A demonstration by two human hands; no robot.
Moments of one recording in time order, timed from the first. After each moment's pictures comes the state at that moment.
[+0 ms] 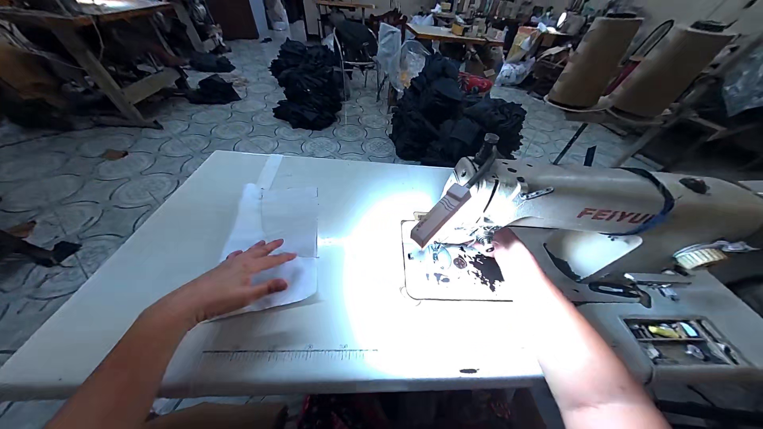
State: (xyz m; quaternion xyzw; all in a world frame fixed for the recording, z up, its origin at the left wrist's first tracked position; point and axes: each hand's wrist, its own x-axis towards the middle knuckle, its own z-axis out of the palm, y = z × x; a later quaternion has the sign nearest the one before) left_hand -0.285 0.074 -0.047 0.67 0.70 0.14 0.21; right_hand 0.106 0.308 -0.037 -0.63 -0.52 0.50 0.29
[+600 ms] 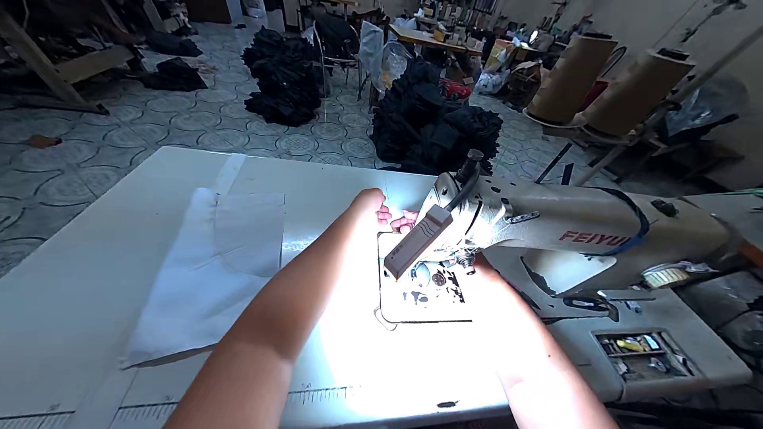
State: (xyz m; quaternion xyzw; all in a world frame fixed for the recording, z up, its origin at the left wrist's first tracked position) left_hand -0.109 0.341 -0.026 0.20 0.66 0.47 0.55; right_hand 0.122 0.295 -0.047 -0.51 -0.77 0.31 0.21
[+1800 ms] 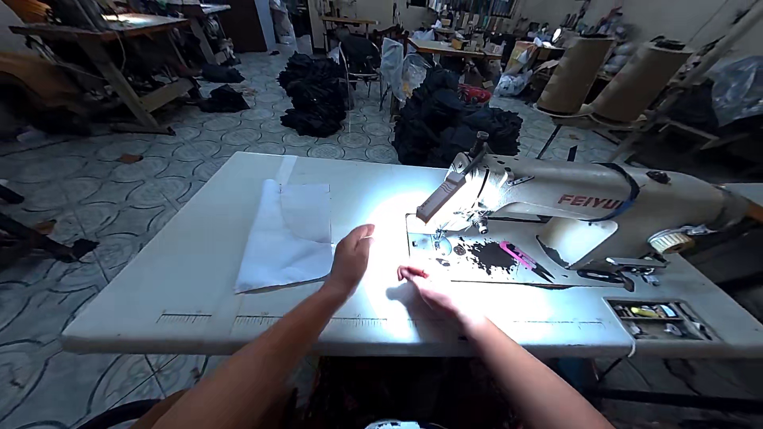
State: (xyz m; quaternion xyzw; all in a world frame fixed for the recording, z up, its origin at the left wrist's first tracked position) left_hand -0.125 0.121 -0.054 0.48 0.64 0.50 0.33; right_hand 0.061 0.192 -0.081 -0.25 -0.83 0.45 0.21
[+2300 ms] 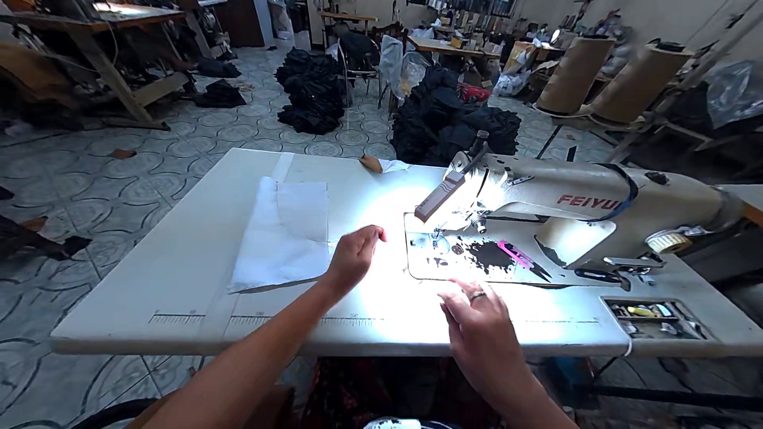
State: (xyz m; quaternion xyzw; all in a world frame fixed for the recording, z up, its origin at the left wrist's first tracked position) left_hand -0.138 0.130 -0.071 0.66 0.55 0.49 0.15; right_hand 0.114 0.100 -0.045 -0.36 -0.87 -0.02 0.33
